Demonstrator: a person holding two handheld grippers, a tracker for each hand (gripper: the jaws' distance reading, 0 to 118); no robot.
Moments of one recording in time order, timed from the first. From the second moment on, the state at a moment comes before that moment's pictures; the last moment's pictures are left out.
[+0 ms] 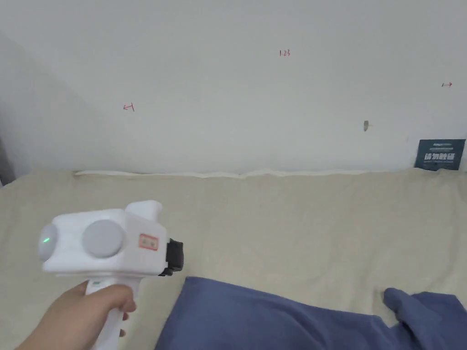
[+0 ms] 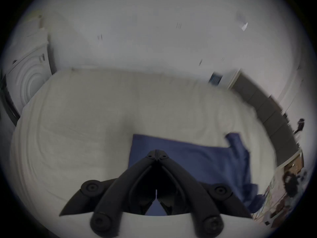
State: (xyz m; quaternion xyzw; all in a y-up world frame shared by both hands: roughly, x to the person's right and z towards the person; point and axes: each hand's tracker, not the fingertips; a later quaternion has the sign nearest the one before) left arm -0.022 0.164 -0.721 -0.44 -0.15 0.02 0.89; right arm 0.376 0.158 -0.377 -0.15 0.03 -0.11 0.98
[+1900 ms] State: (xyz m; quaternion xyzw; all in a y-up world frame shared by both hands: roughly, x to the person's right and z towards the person) left arm 0.015 0.082 -0.773 -0.51 -0.18 -0.12 0.83; right arm 0.556 0.052 -0.635 -0.58 -0.12 -0.11 0.80
